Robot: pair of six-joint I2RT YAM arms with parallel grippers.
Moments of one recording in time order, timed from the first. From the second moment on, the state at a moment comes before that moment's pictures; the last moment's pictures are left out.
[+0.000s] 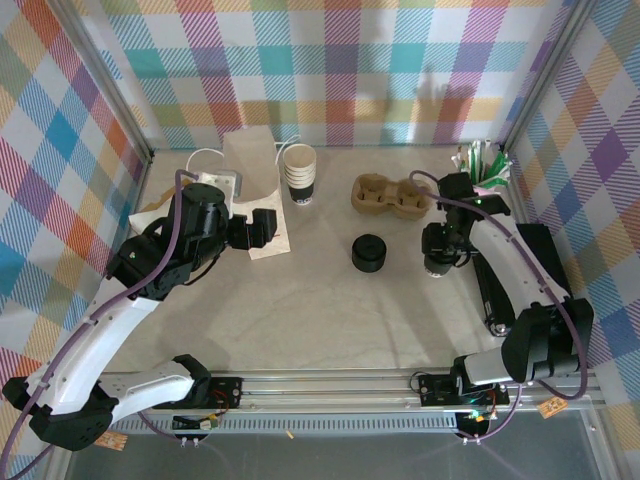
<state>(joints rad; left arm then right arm) -0.65 1.05 1.40 -0.92 -0.26 -0.37 0.17 1.42 1.22 -1.08 0.13 0.20</state>
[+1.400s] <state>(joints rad) -0.65 1.20 1.69 -1.09 -0.49 -0.35 0.07 1.43 1.39 -1.06 0.03 0.16</state>
